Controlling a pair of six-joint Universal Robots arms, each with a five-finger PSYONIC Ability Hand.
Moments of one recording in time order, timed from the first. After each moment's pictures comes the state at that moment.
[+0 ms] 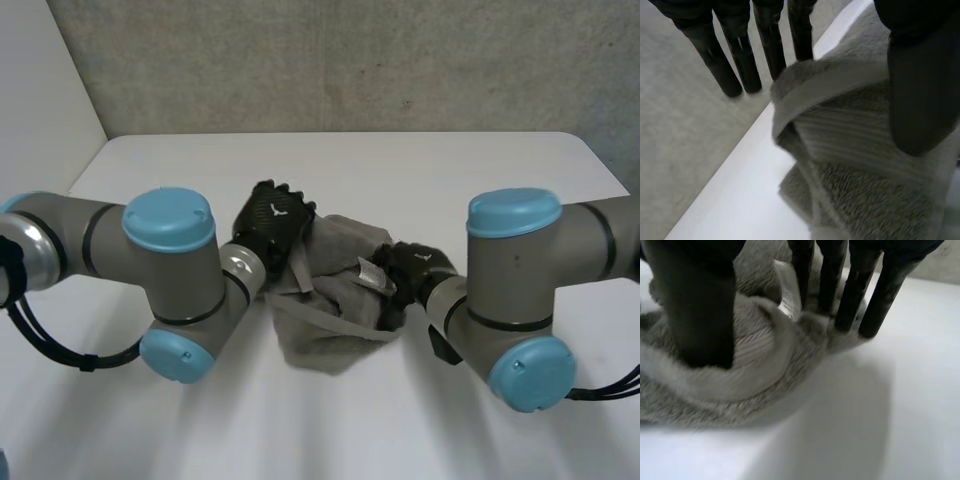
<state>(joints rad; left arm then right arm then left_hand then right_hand) 4.11 -2.29 -1.24 3.37 -1.53 3.69 2.13 -0.91 1.31 0.09 1.55 3.25 0.61 0.61 0.61 0.60 0.60 0.60 0.60 0.60 0.60 0.43</state>
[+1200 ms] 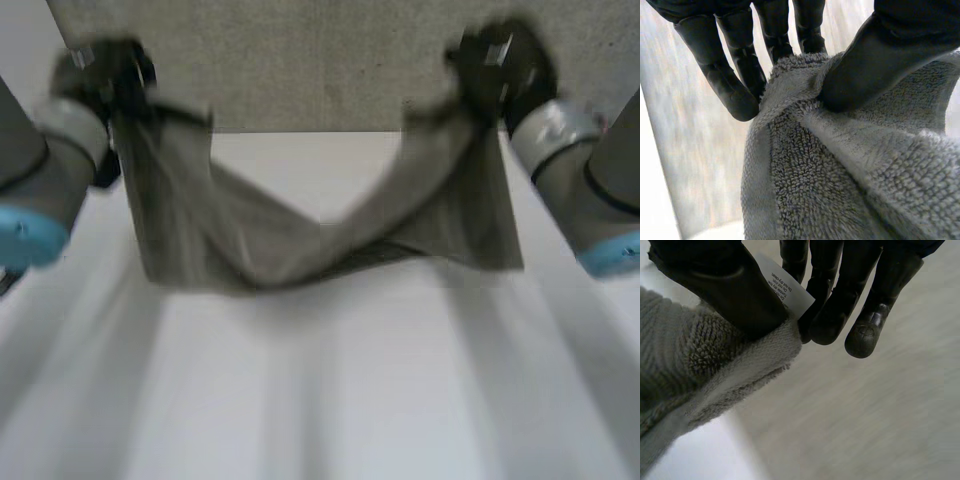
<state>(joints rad) 4.42 -1.98 -1.08 3.21 -1.61 3.02 1.93 -1.17 1.17 -0.30 1.38 2.61 1.44 1.44 1.55 1.52 1.47 1.34 1.30 1.34 1.33 1.17</state>
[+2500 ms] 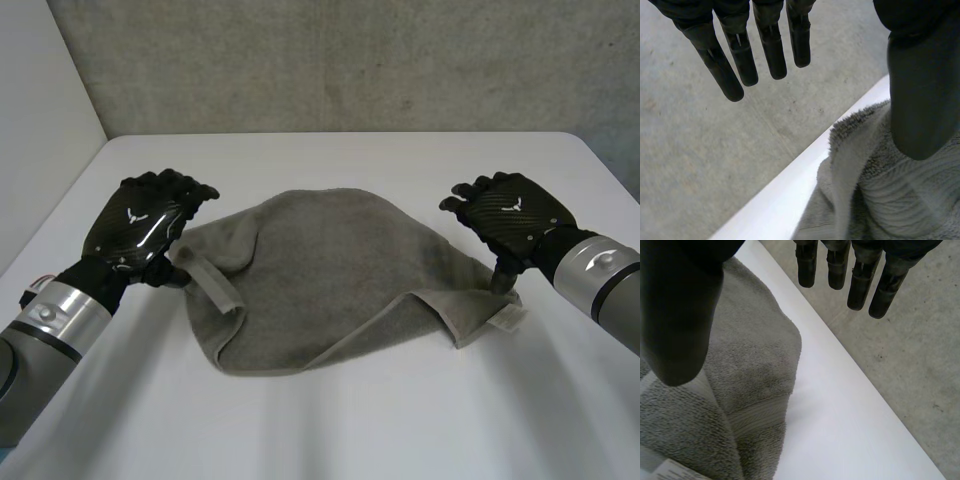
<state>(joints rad) 4.63 -1.66 -2.13 3.91 -0.96 3.42 1.76 -1.37 1.67 -0.02 1.14 2.51 0.48 0.49 0.46 0.59 0.44 0.24 0.25 0.24 0.25 0.05</state>
